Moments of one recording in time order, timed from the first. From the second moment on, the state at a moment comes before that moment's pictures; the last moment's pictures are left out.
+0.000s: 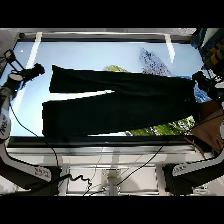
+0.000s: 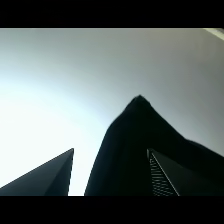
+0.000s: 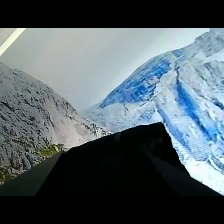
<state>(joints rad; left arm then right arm) 0.31 -1.73 1.40 0.76 -0.37 -1.08 -0.53 -1.69 1.30 -0.66 0.37 1.09</state>
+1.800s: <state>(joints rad) 0.34 -1.81 1.82 1.06 -1.28 -1.33 -0.76 -1.70 1.50 -0.95 1.13 1.23</state>
